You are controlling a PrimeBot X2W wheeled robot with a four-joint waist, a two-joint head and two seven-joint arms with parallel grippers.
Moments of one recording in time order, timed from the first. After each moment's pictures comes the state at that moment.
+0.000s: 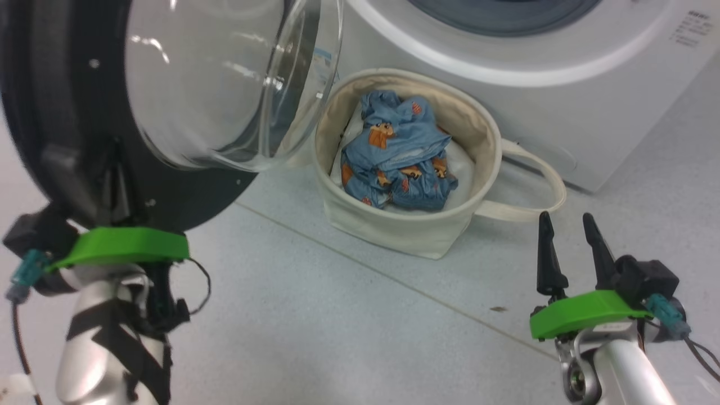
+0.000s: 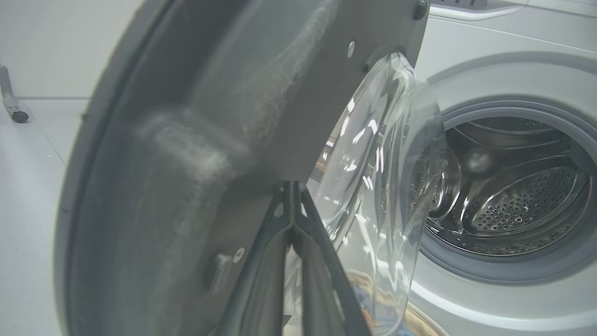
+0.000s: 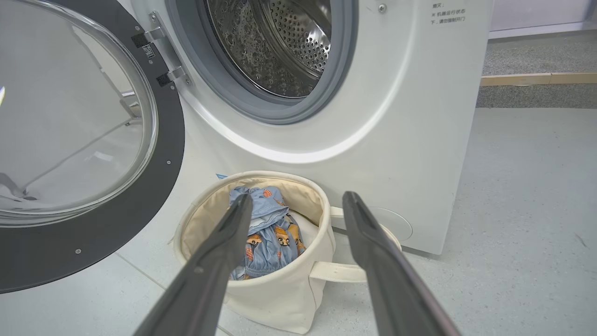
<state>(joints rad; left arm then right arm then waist) -0.48 0.02 0.12 0.40 -0.36 0.08 -0.26 -0.19 -0.05 0.08 0.28 0.25 0.13 -0.25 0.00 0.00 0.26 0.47</state>
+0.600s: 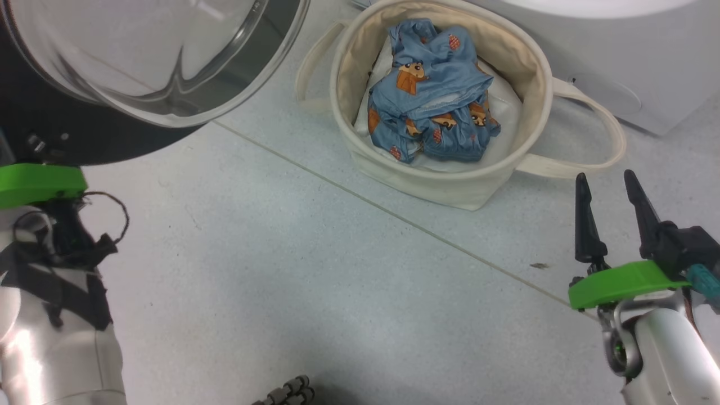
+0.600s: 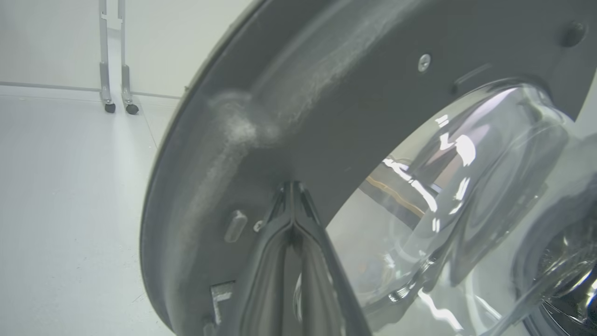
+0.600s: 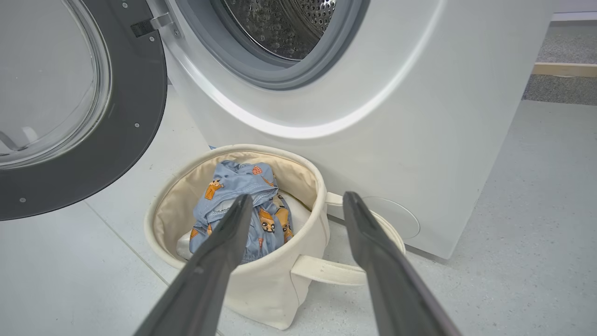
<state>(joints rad) -0.78 0.03 0.48 0.66 -0.36 -0.01 -0.26 -0.27 -0.18 0.06 0.24 0.19 0.13 -0.25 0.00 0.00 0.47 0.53</state>
